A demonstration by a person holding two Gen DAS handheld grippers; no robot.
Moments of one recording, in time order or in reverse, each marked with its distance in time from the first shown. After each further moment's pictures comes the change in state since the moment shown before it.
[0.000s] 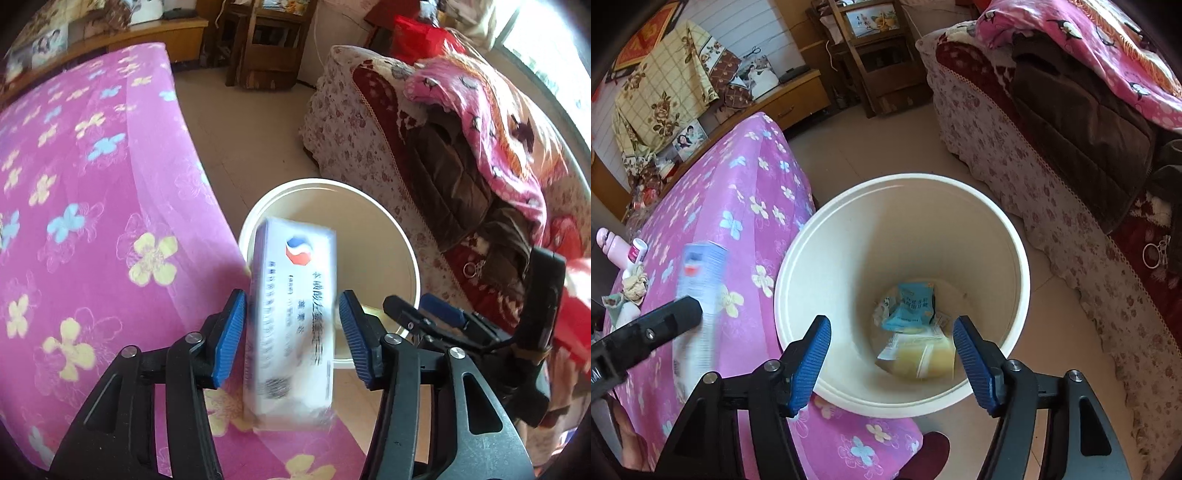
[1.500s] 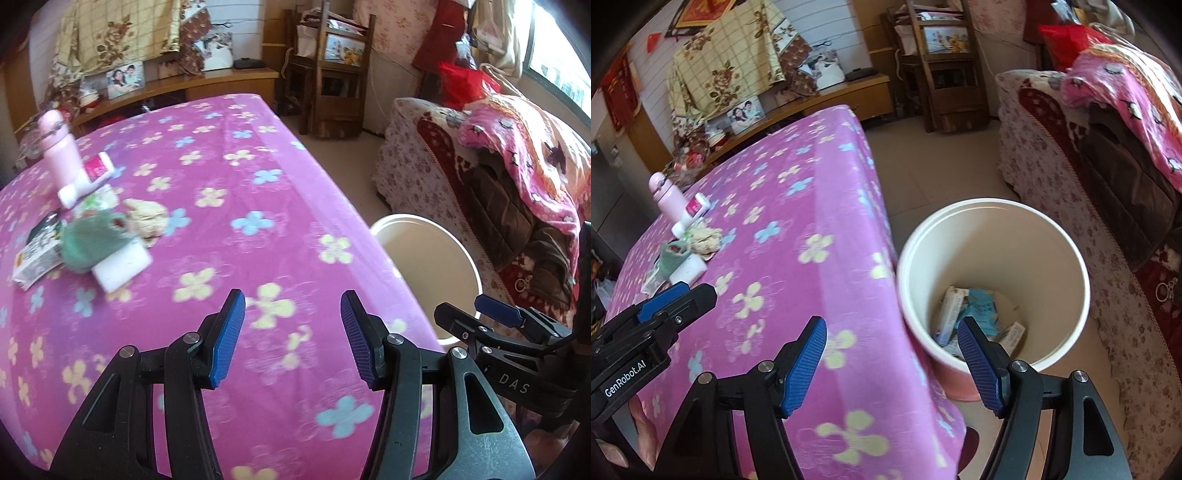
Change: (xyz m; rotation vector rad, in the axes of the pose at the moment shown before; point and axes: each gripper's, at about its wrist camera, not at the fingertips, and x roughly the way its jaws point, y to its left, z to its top) left arm -0.113 0.080 -0.057 -0.017 -0.213 0.271; right arm -0.048 0.128 -0.033 -0.189 -0.054 0.068
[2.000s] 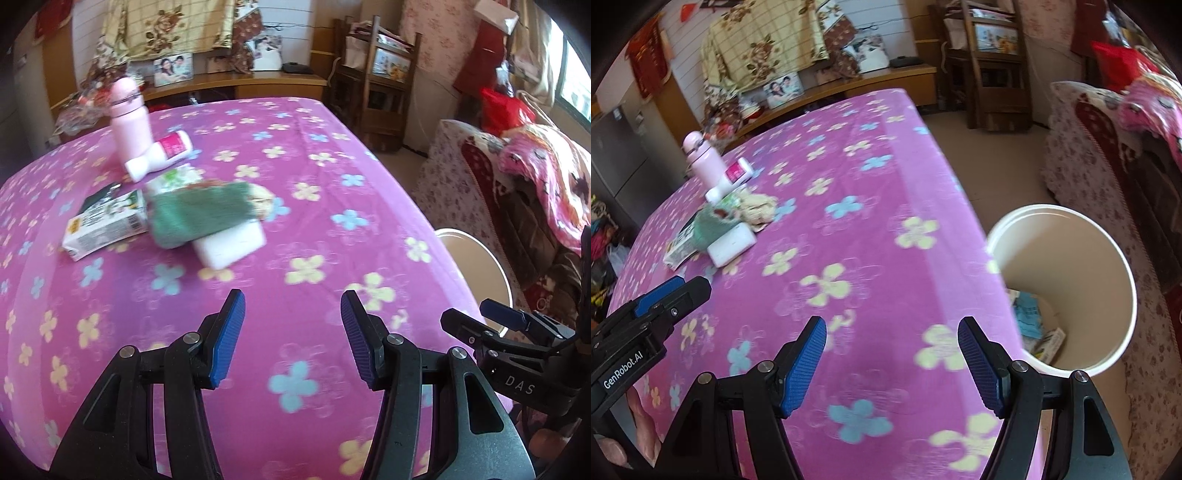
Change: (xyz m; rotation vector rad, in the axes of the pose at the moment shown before) left arm -0.027 0.087 -0.021 -0.104 -0.024 0.090; right arm 0.020 0.084 -0.006 -0.106 0.044 0.067
